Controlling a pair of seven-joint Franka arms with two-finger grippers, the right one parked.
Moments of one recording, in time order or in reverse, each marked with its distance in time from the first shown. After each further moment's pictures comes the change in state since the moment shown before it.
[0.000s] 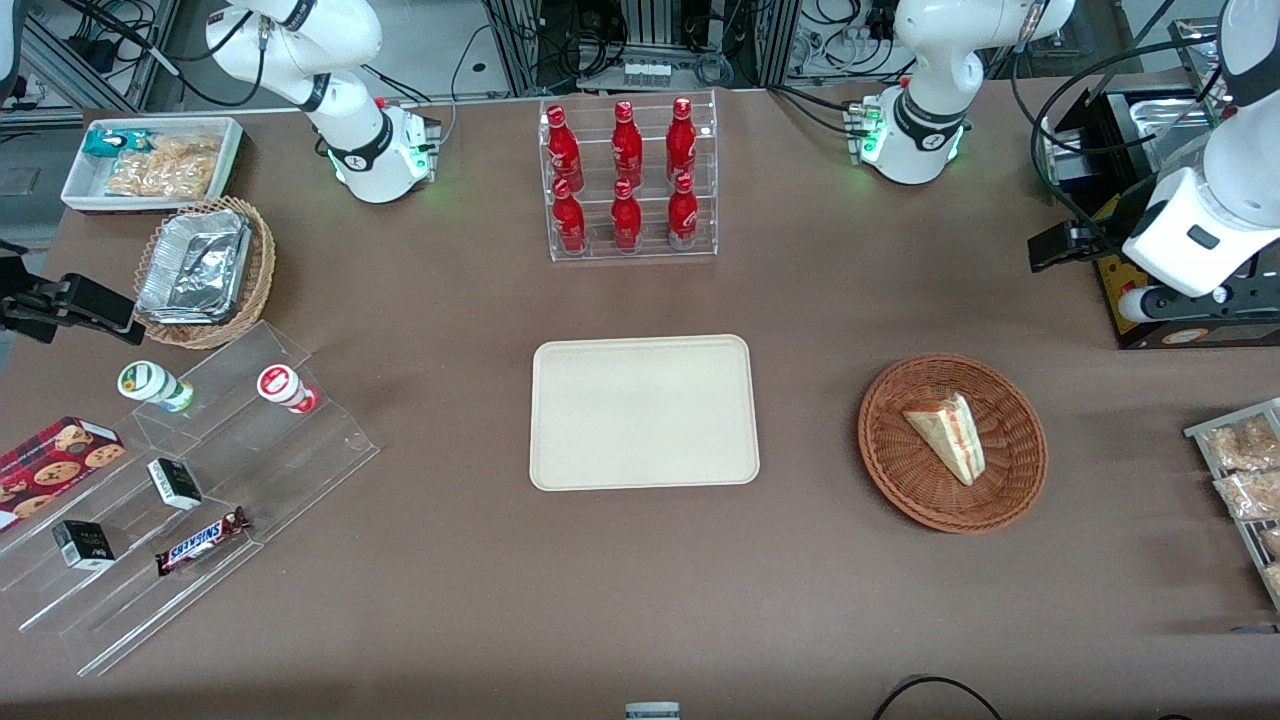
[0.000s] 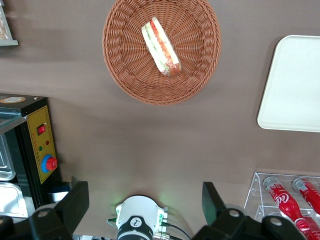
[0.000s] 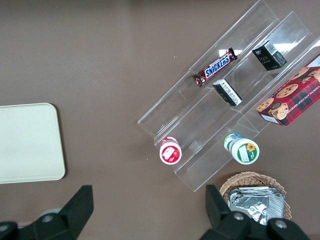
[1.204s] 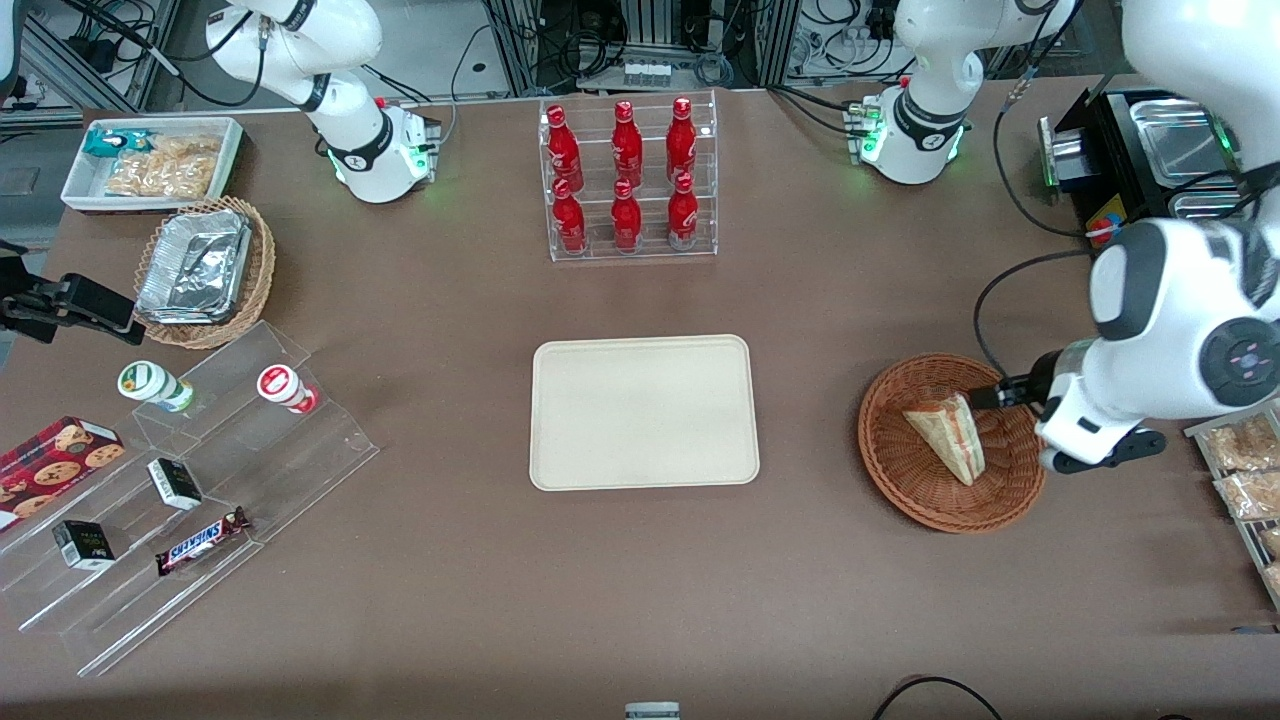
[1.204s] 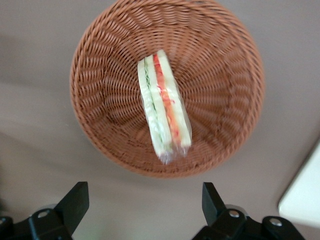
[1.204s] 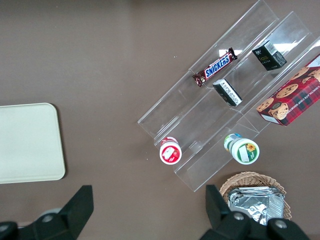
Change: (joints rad) arm 0.009 0.284 0.028 -0.239 0.025 0.493 -0.201
